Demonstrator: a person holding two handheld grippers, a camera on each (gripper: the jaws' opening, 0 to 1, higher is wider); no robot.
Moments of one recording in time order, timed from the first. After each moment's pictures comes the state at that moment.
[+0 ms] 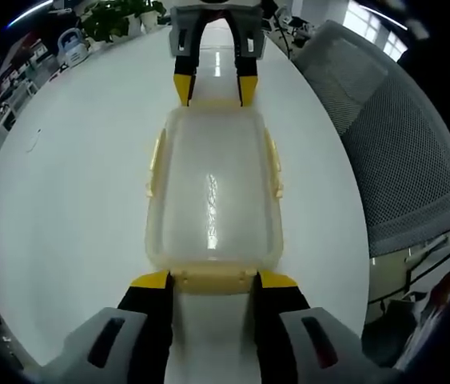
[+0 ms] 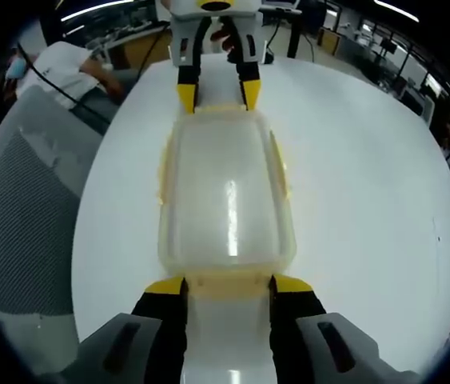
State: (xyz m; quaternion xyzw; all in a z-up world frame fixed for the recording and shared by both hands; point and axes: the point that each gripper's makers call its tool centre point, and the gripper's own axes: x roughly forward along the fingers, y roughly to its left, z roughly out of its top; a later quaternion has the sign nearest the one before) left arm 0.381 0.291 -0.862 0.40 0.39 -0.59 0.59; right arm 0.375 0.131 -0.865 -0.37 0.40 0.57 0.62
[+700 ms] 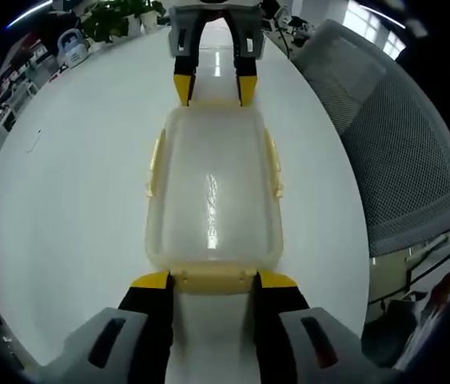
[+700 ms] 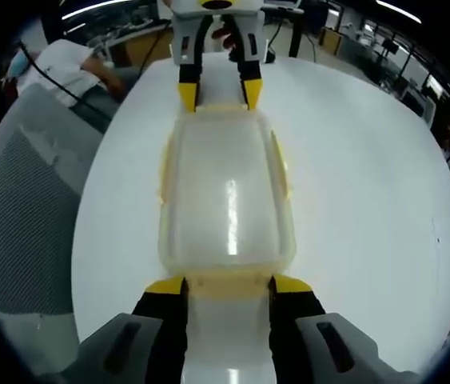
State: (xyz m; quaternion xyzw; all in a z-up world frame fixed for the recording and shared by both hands) left arm 0.382 0.291 -0.861 0.40 0.39 -0.59 0.59; right arm 0.375 0.132 -0.864 -0.38 0.40 0.57 0.61
